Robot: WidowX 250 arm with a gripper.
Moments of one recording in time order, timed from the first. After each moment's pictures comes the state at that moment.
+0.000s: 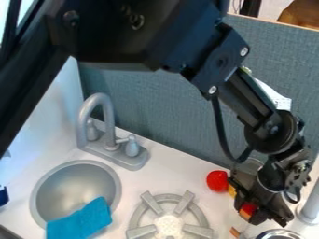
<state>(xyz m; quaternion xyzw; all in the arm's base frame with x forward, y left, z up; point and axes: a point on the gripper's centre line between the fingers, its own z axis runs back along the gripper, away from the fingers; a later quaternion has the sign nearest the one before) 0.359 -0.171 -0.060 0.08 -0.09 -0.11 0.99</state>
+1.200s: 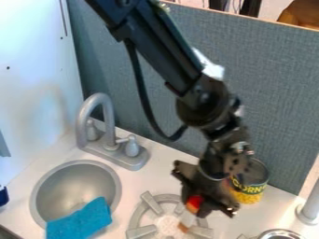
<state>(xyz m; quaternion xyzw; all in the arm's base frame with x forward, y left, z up) 0.306 -0.093 -0.034 0.09 -0.06 -0.04 0.99</state>
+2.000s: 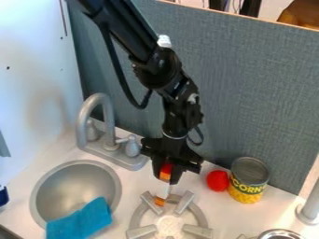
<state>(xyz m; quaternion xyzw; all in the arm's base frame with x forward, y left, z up) 0.345 -0.025 -0.043 0.04 -0.03 0.10 0.99</state>
